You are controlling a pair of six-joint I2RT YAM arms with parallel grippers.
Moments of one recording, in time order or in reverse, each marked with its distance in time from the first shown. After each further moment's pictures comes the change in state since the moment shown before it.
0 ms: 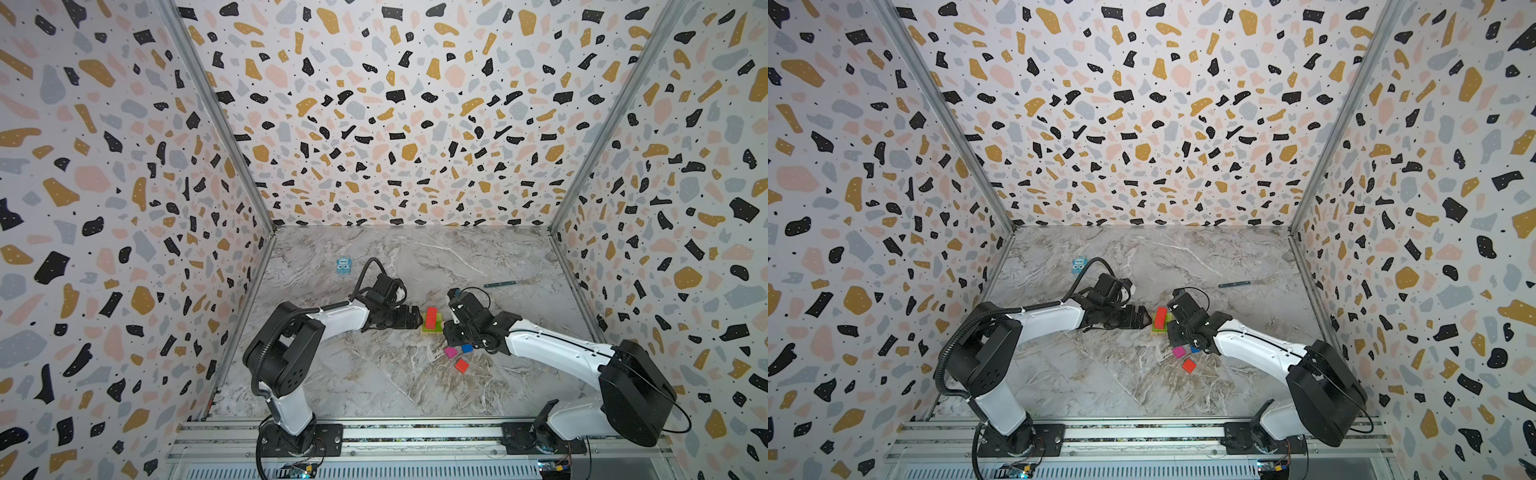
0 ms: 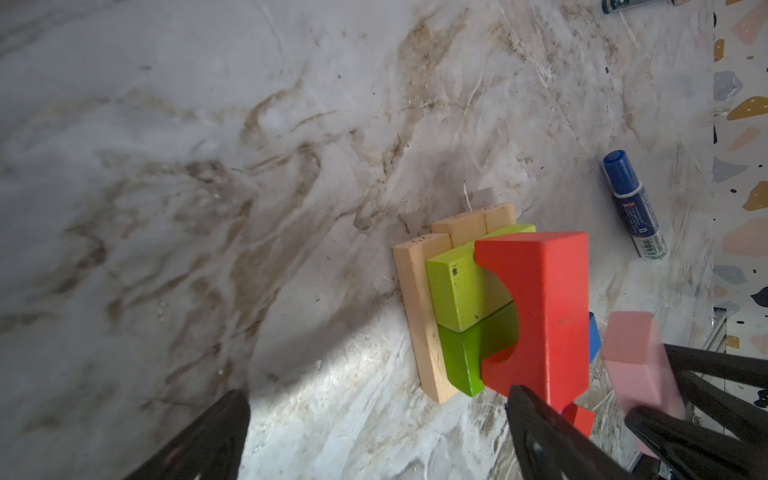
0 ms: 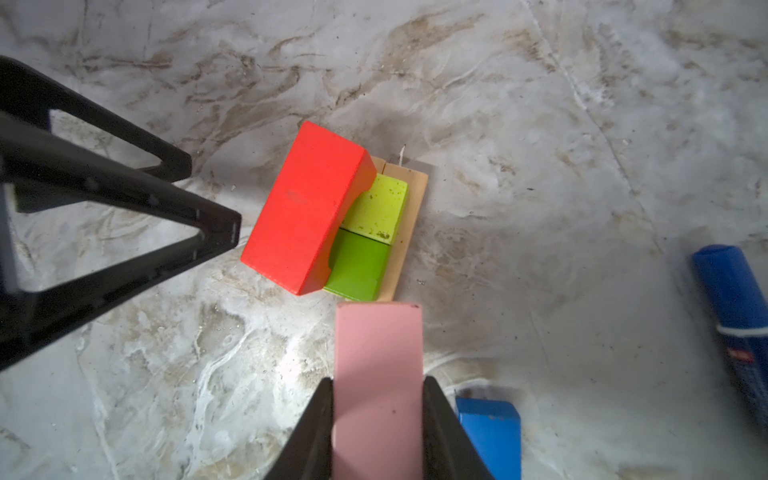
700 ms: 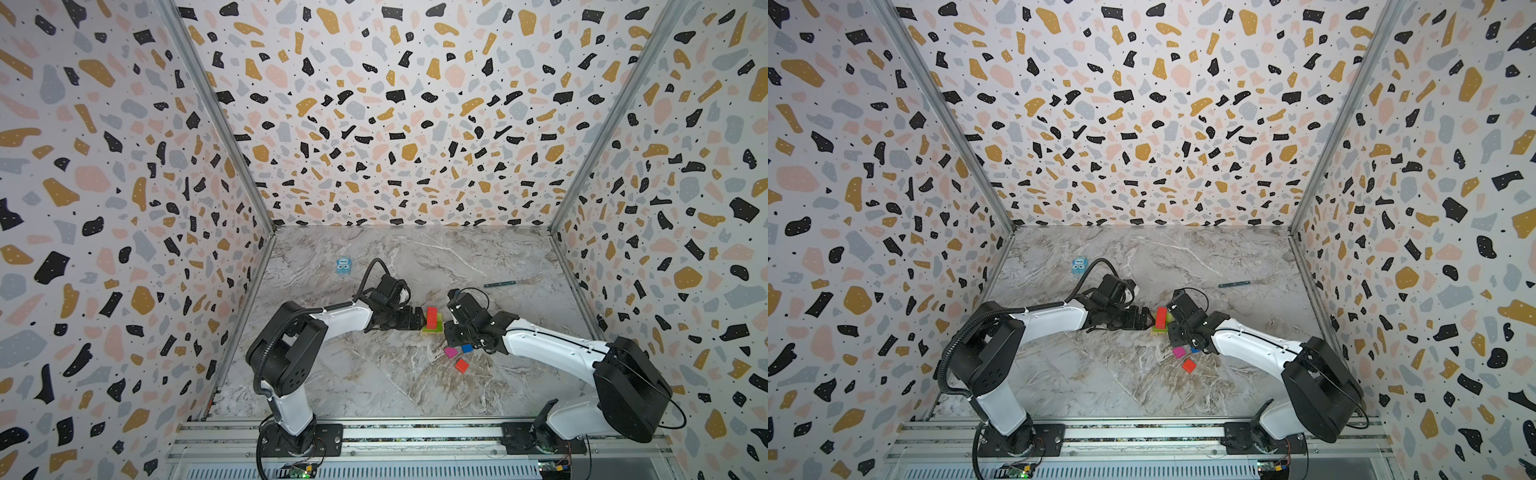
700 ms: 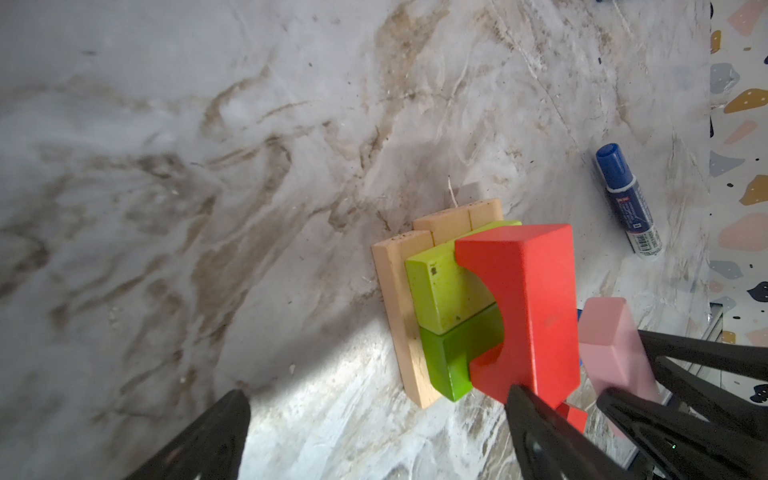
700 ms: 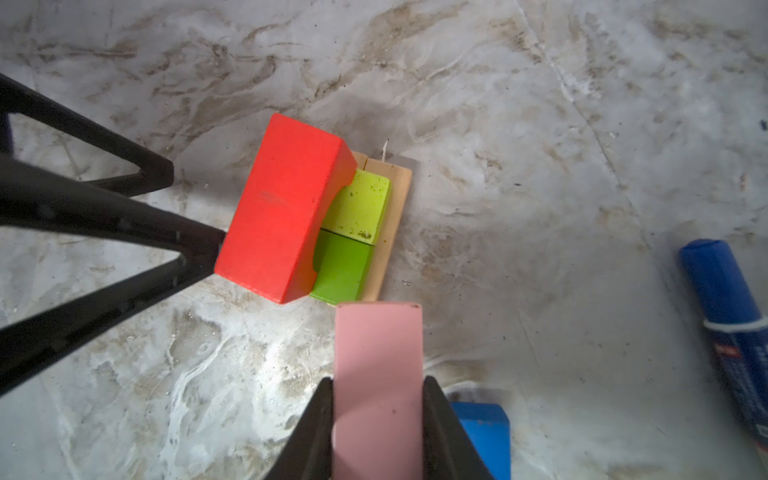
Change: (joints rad) left arm -0.027 0.008 0.013 0.002 -0.004 -0.017; right arm 0.000 0.025 0.000 -0.001 0.032 0.001
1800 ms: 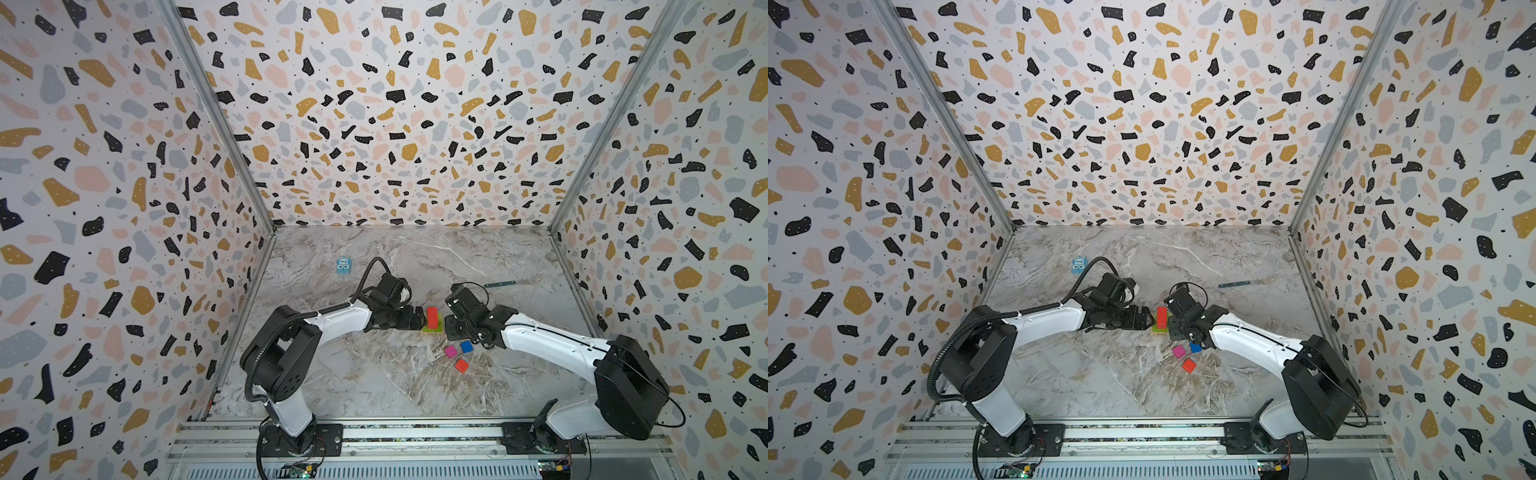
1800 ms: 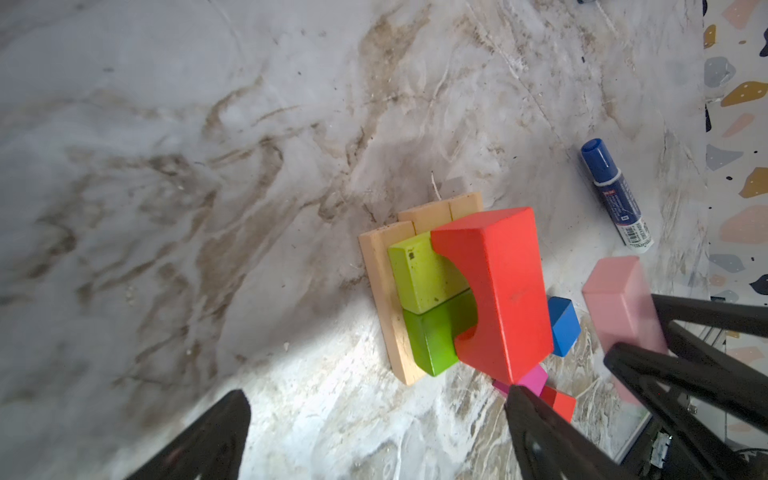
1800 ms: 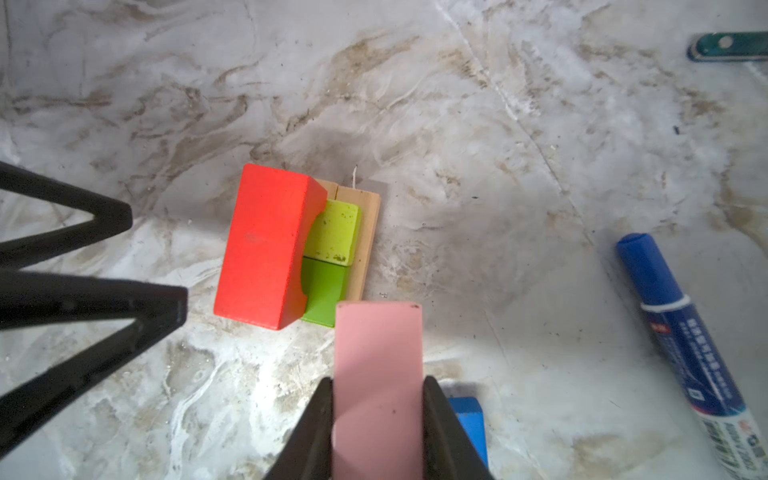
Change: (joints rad) left arm -0.014 -0.058 0.013 -0.066 -0.028 0.017; right arm 0.004 0.016 0.091 -0.098 0.074 0.084
